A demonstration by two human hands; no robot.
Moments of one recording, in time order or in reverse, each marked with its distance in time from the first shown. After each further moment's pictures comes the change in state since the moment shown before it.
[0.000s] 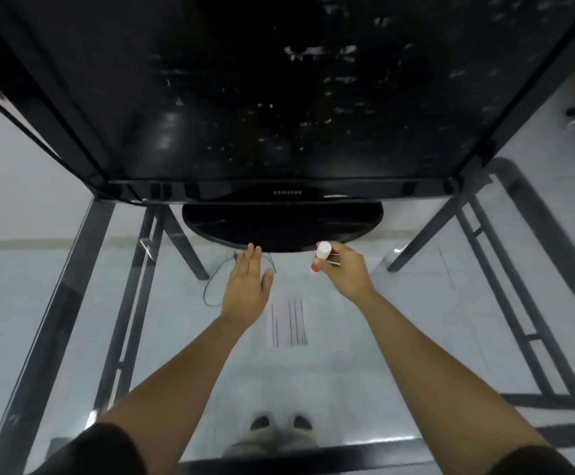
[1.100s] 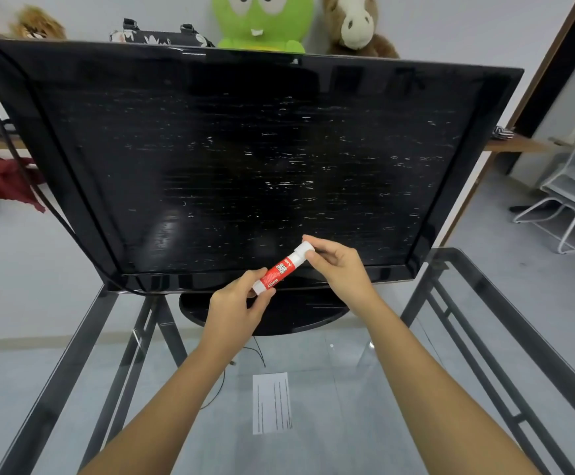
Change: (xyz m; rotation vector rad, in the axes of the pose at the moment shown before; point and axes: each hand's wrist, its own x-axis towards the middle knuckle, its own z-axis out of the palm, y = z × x) left_hand -0.026 0.116 -0.132 -0.201 0.417 0.397; right_hand -0.018 -0.146 -0.088 0.218 -0.012 -0.374
